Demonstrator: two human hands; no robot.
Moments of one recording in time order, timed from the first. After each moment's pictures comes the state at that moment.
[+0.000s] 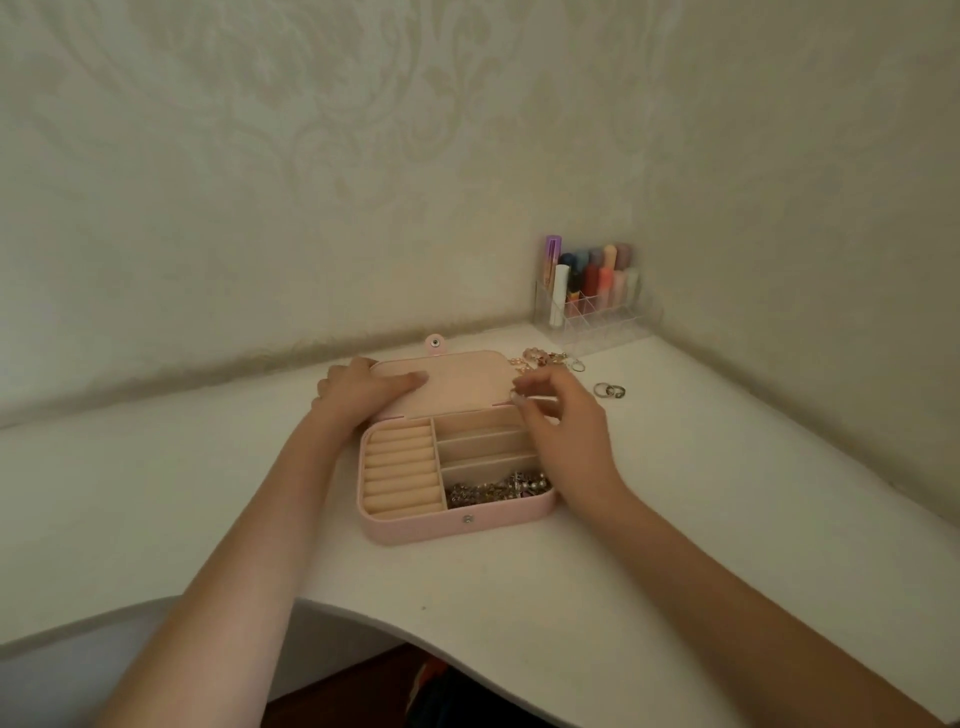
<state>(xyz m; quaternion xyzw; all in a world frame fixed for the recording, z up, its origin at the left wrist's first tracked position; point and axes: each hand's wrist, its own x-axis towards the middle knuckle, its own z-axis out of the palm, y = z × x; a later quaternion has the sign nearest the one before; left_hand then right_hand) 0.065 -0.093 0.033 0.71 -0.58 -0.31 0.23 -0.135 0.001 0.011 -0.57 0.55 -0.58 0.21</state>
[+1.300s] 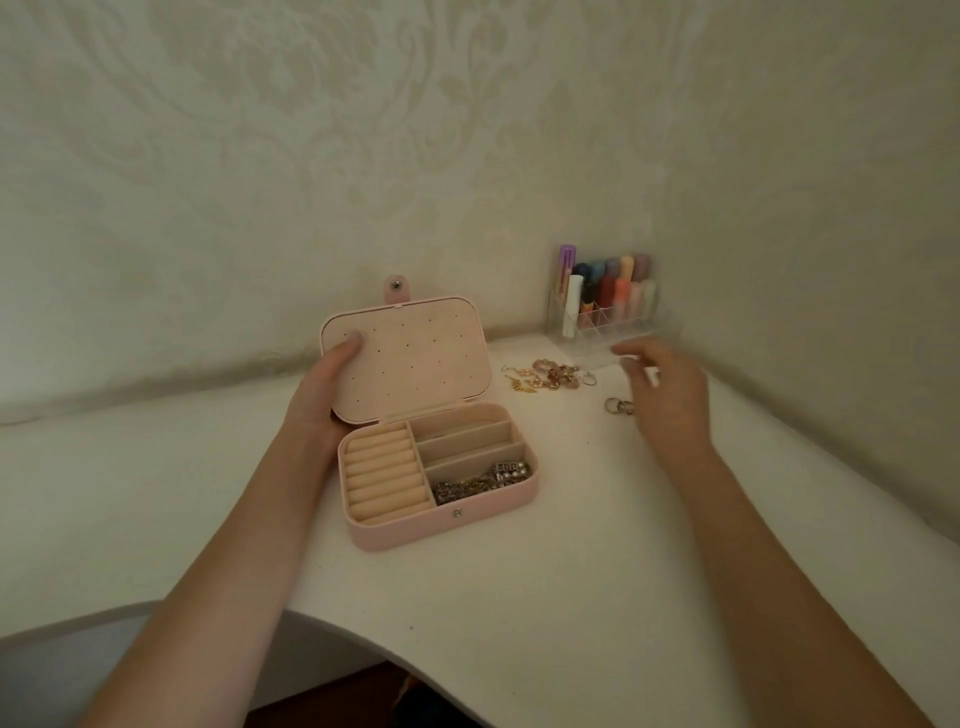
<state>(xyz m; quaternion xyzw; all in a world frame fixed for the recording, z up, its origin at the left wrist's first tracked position) 0.079 -0.088 0.026 0.32 -0.30 -0.68 0.58 -0.223 -0.039 0.025 -0.58 0.63 -0.52 0.05</state>
